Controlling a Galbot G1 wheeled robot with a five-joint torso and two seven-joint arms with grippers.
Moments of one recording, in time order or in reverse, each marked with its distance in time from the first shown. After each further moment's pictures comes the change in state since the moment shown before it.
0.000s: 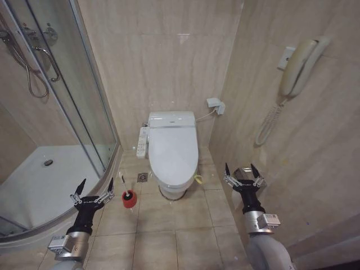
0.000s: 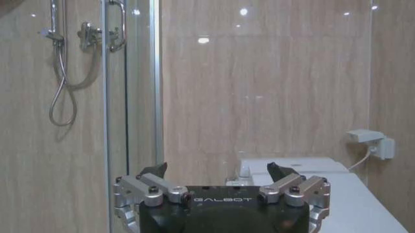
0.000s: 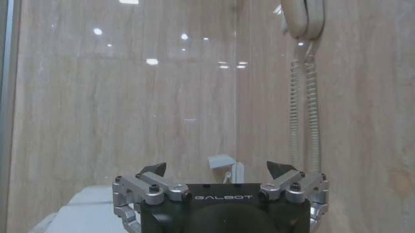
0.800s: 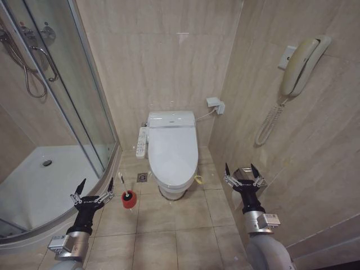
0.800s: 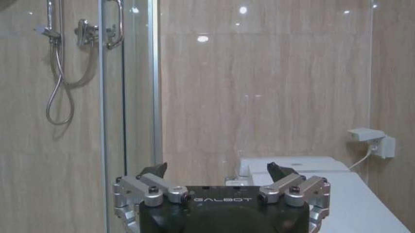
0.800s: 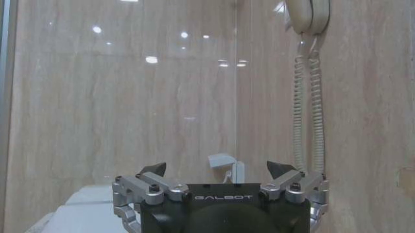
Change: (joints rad) left arm -0.001 0.000 0.000 0.000 0.000 0.000 0.000; right arm 0.000 0.000 0.000 0.000 0.000 0.000 0.000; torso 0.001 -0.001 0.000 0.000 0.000
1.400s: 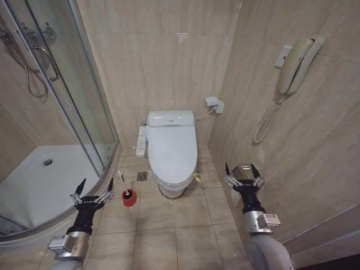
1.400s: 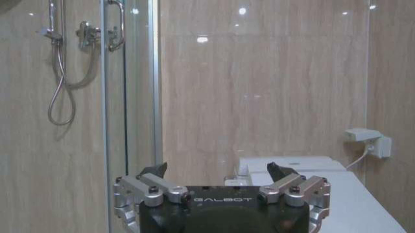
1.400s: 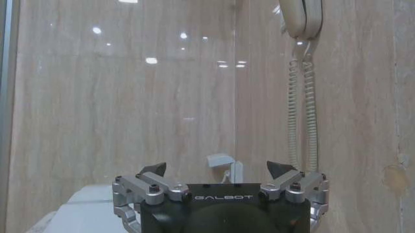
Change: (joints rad) left arm 0.000 0.000 0.000 0.000 0.000 0.000 0.000; right arm 0.000 0.000 0.000 0.000 0.000 0.000 0.000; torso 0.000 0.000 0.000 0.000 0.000
